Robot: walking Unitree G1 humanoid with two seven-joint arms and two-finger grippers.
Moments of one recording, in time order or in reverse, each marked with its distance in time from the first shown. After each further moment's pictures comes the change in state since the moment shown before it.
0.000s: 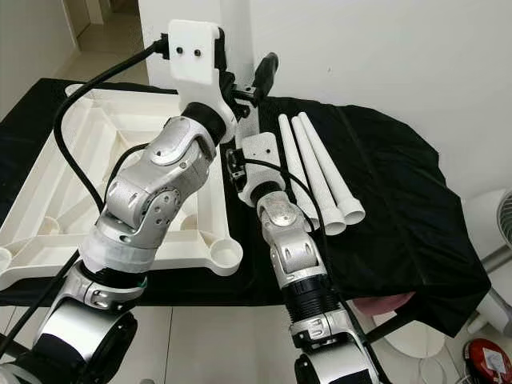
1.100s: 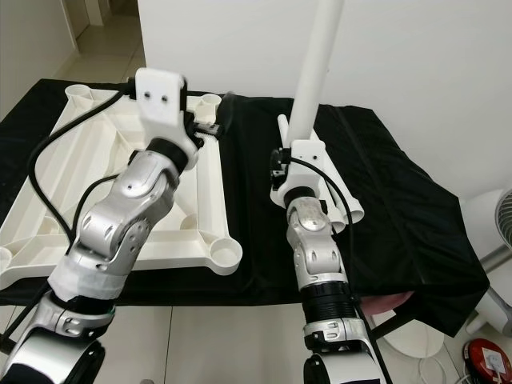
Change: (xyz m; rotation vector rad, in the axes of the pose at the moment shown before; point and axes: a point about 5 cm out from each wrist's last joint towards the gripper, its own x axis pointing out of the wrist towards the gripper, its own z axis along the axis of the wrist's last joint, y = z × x) left arm -0.045 0.050 -0.041 0.214 0.108 0.157; right arm -0.017 -0.052 -0.015 0.097 0.016 -0.260
